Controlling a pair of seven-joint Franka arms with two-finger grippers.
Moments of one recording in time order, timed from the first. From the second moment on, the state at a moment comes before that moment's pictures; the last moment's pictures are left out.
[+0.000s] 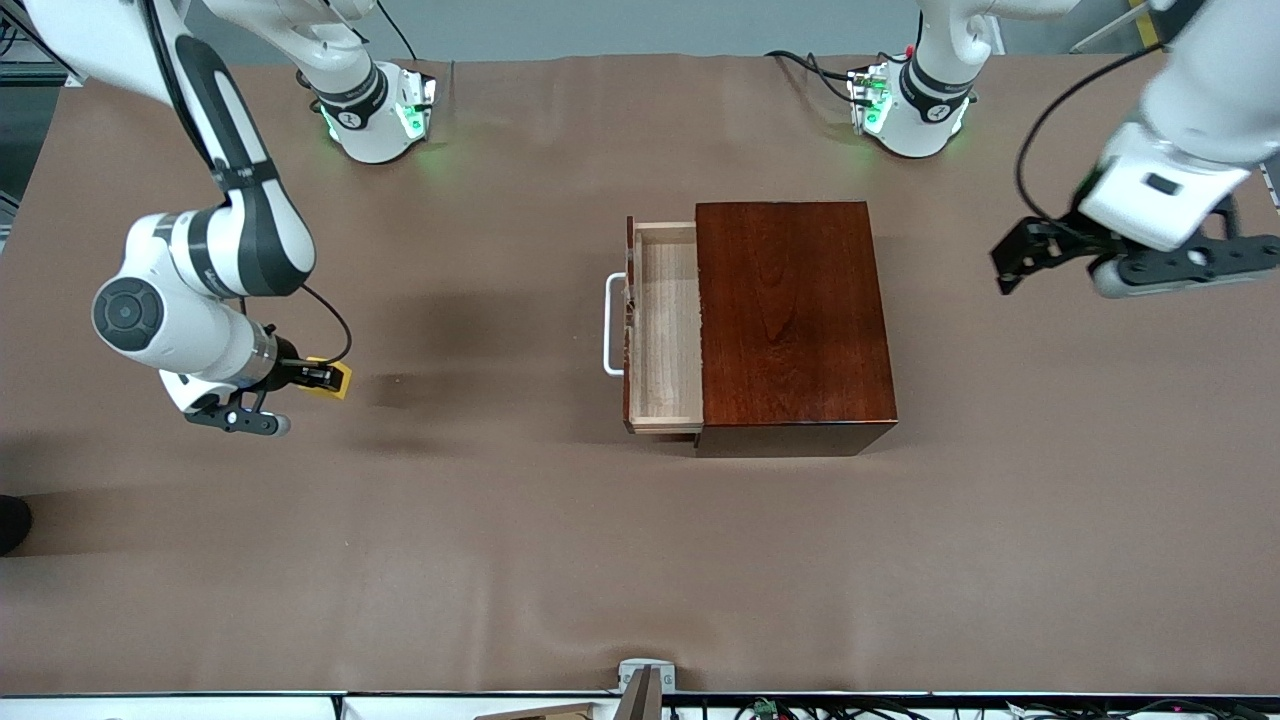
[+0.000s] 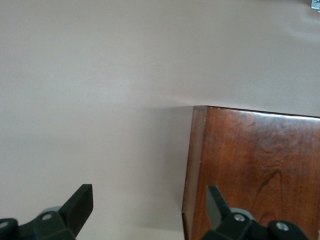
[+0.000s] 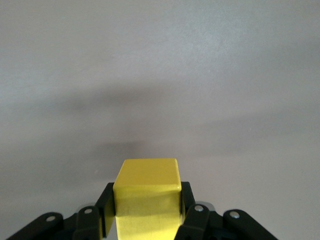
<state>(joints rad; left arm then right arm) -0.18 0.00 -0.03 -1.59 0.04 1.67 -0.30 0.03 0.26 0.05 -1.98 0.00 2.10 0.26</state>
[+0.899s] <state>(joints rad) -0.14 0.00 -0.03 -1.54 0.04 1.65 -0.19 0.20 0.09 0.05 -1.81 0.11 1.73 0.72</state>
